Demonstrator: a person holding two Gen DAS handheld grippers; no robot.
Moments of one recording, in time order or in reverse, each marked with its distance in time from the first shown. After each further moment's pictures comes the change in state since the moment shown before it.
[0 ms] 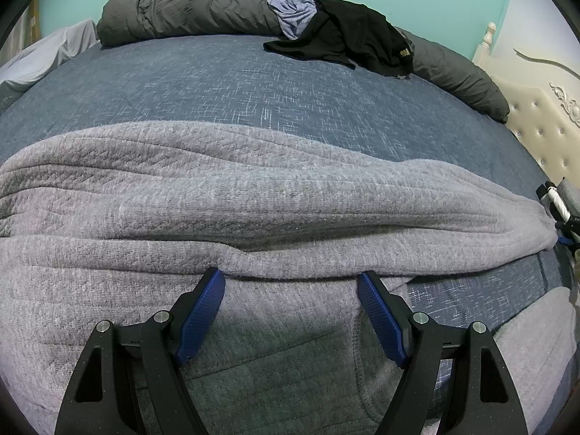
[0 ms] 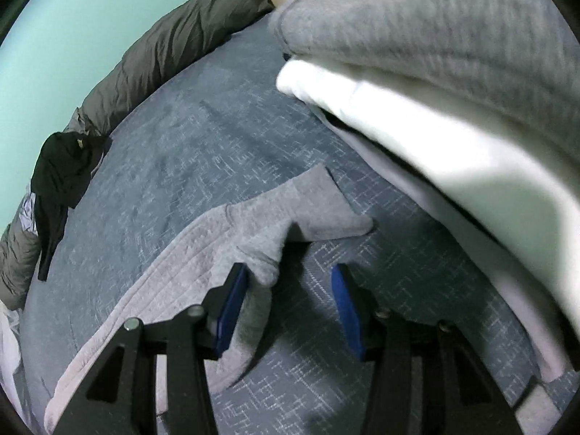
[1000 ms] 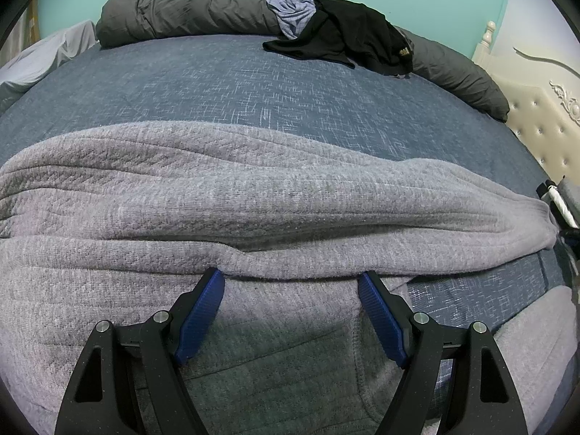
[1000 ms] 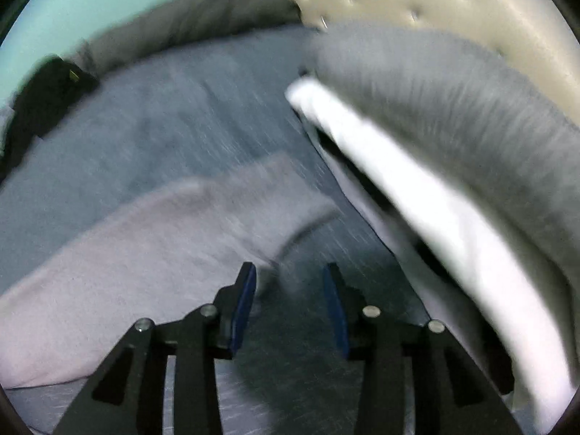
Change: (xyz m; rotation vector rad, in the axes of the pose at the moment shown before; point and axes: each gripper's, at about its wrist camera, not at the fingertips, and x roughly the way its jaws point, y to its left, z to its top) left arm -0.002 0.000 0.000 0.002 0.005 0.002; right arm -0.028 0.041 -0.028 -0.297 -0.089 -0.208
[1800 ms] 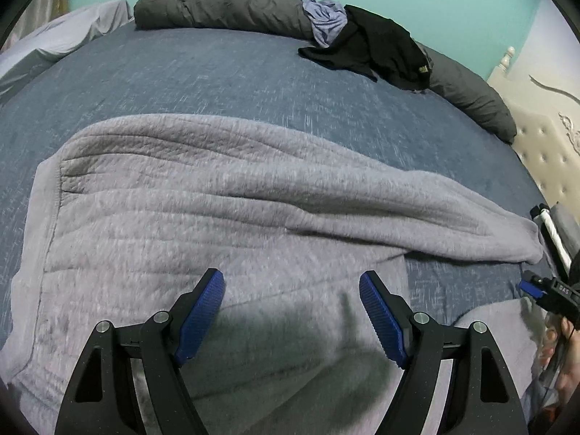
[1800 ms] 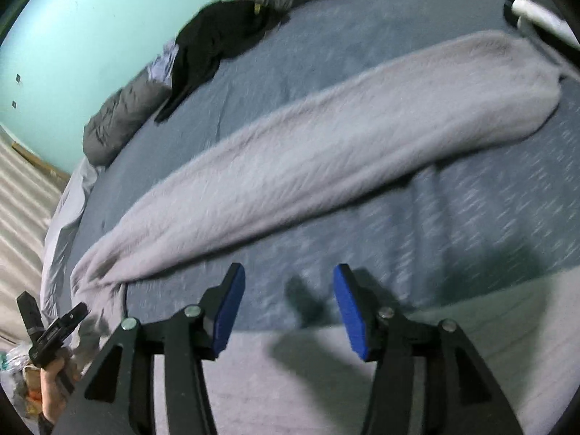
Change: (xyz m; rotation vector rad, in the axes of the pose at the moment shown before) left arm -0.070 0.034 -0.015 -0.106 0.030 0.010; right arm -0.054 0.156 -0.133 -0.057 0.225 0.646
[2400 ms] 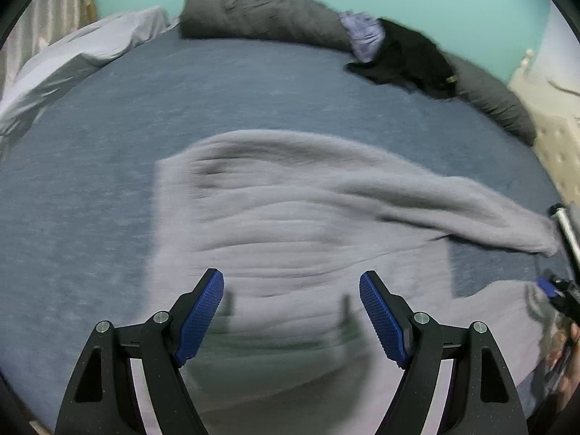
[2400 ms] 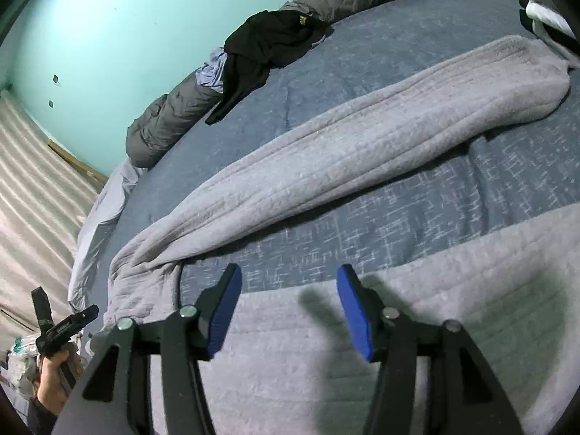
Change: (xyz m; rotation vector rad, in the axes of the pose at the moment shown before) left arm -0.083 0.090 -0.008 -0.030 0.038 0.195; right arm -0.022 0.040 -0.049 -0.032 -0.078 0.161
